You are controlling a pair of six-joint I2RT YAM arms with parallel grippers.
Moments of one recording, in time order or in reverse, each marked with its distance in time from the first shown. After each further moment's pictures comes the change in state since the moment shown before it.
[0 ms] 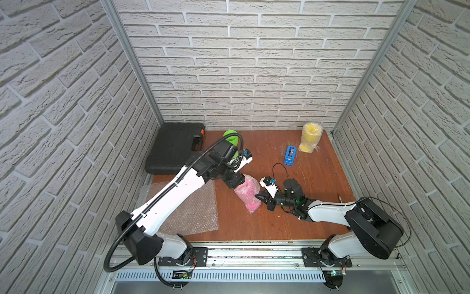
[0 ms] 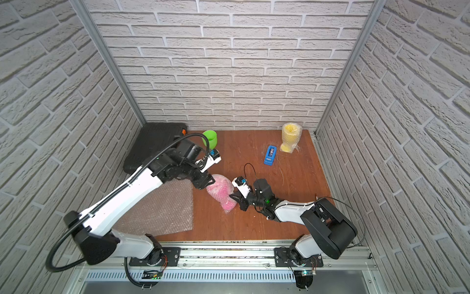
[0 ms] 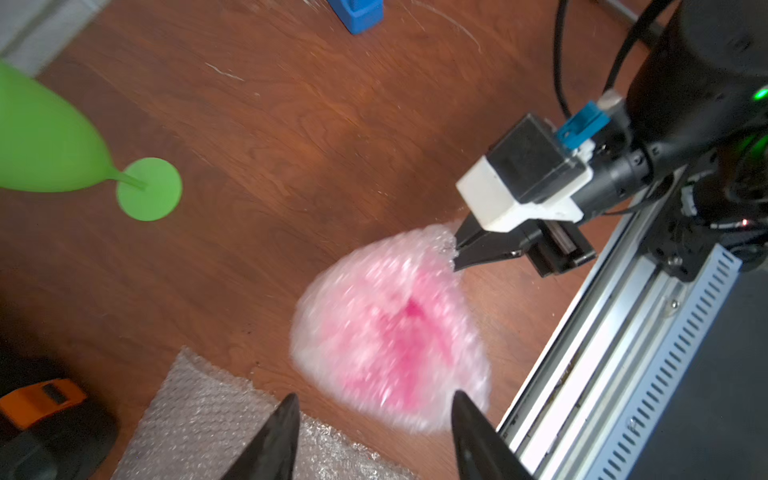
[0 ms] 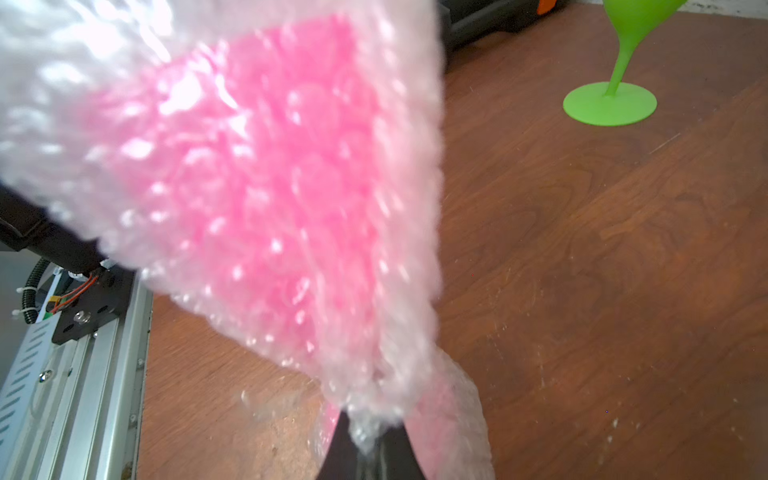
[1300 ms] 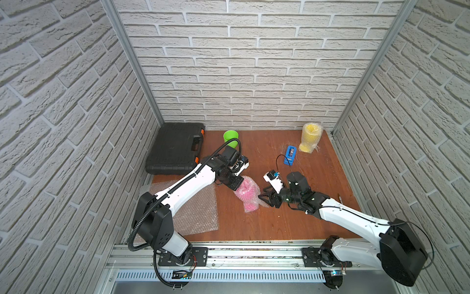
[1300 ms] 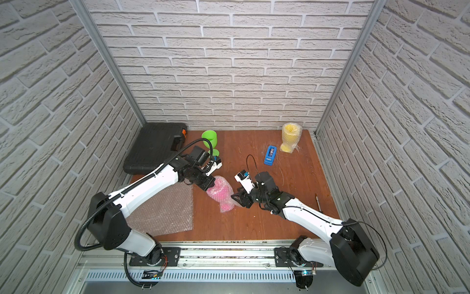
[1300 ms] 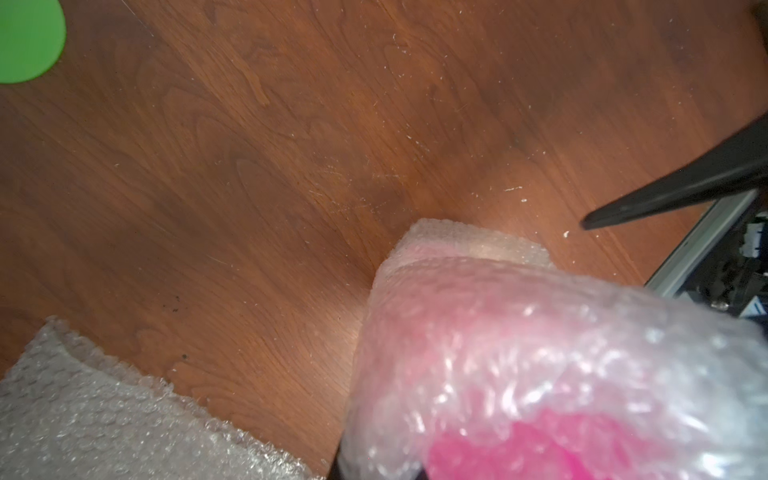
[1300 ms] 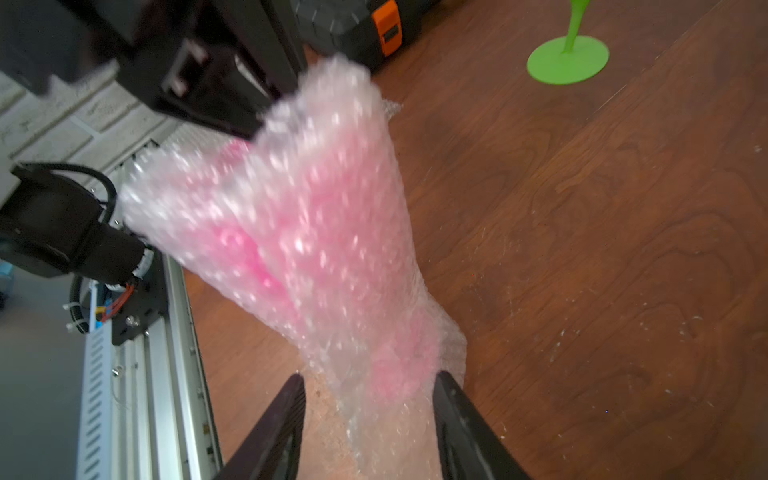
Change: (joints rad) left arm 0.042 0.186 -0.173 0.144 0.039 -0.124; right arm -0.003 -0.289 0.219 -0.653 0.087 0.081
